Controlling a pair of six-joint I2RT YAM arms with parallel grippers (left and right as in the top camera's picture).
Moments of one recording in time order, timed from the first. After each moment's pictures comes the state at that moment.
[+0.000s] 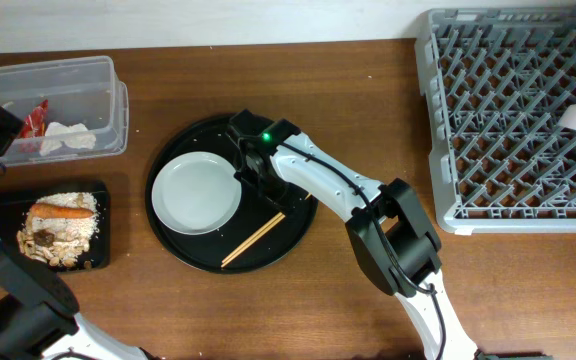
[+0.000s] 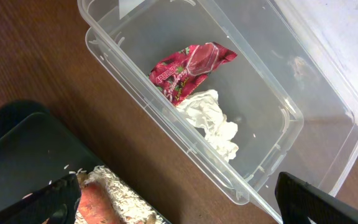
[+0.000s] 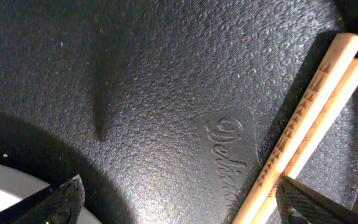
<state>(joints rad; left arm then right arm) 0.63 1.94 1.76 -0.78 0.13 -0.37 0.69 2.33 1.92 -1.04 -0.04 1.37</state>
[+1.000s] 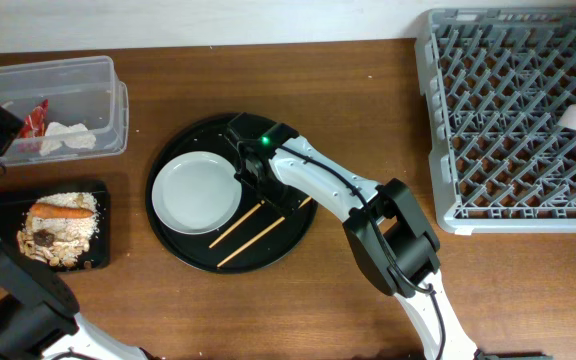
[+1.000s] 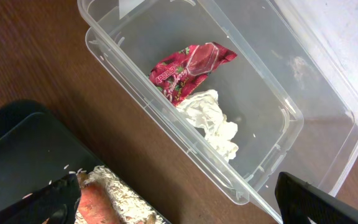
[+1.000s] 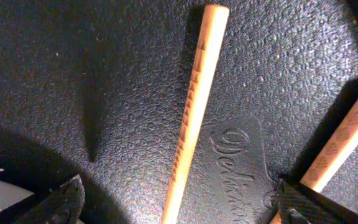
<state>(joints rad) 0.63 1.94 1.76 -0.78 0.13 -0.37 0.69 2.34 1.89 -1.00 -0.02 1.40</state>
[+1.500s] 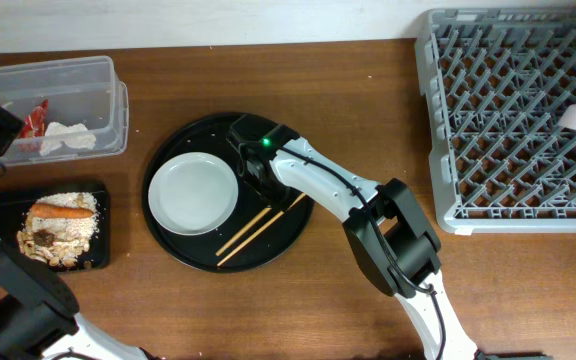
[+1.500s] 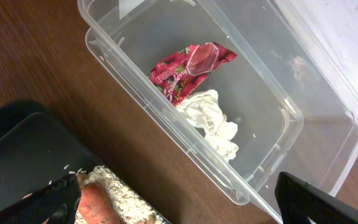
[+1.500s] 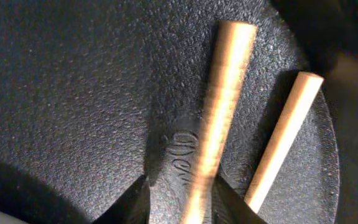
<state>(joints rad) 0.63 1.94 1.76 -0.78 0.13 -0.37 0.69 2.34 1.87 -1.01 0.00 1.41</state>
